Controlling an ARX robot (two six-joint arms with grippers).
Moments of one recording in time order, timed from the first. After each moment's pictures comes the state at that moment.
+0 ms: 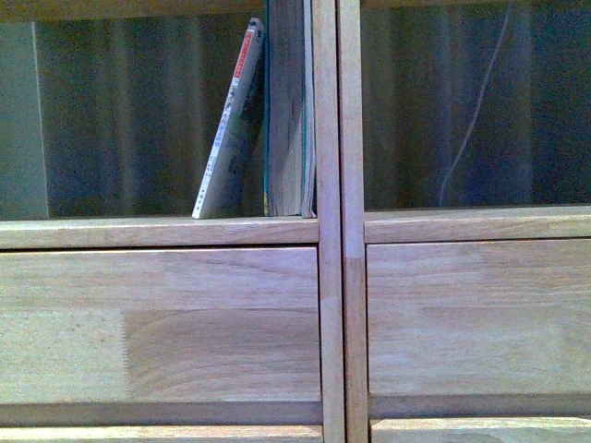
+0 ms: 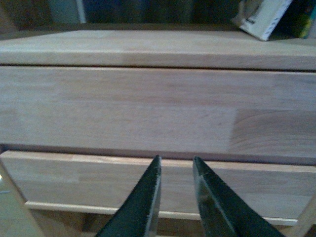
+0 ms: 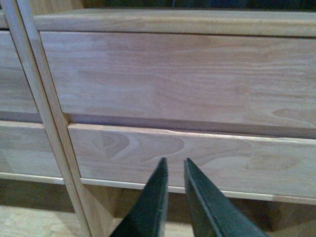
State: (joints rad) left arm -0.01 0.55 0.31 0.24 0.00 0.00; right arm 0.00 0.19 0.25 -0.07 0.00 -0.01
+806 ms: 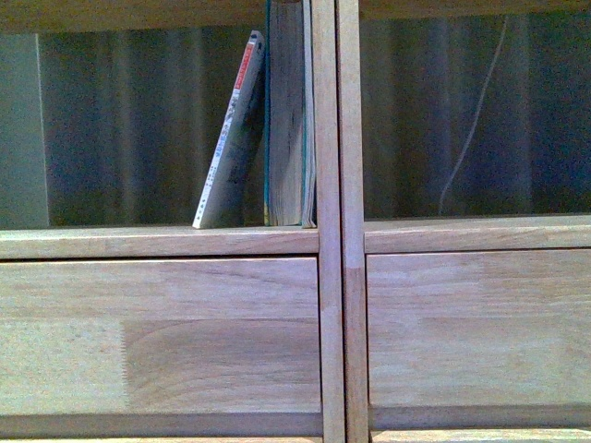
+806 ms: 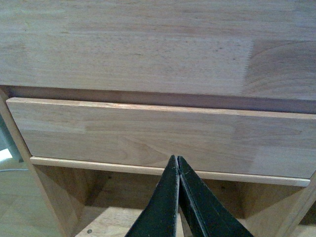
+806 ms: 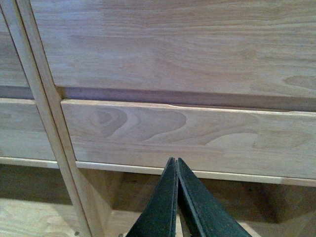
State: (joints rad) left arm 0.00 0.27 0.06 0.21 0.00 0.00; right arm 0.00 0.06 0.06 -0.01 0.00 -0.01
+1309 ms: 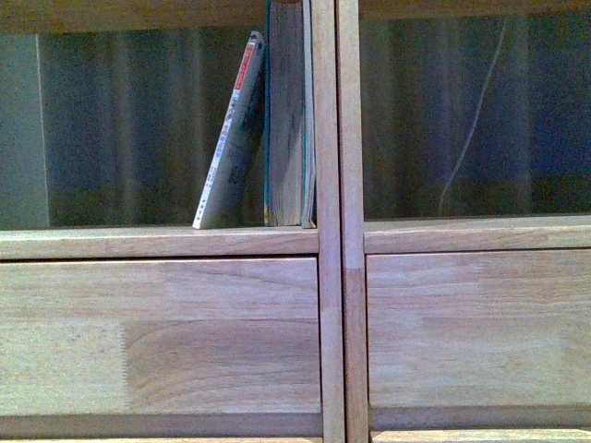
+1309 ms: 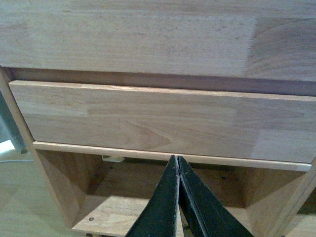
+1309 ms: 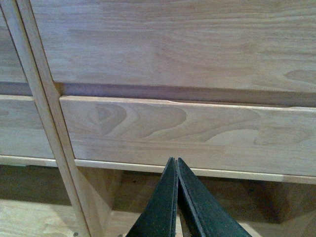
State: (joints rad) left arm 0.00 0.02 0.01 0.01 0.00 0.00; right arm 0.00 0.01 0.01 0.00 0.00 -0.01
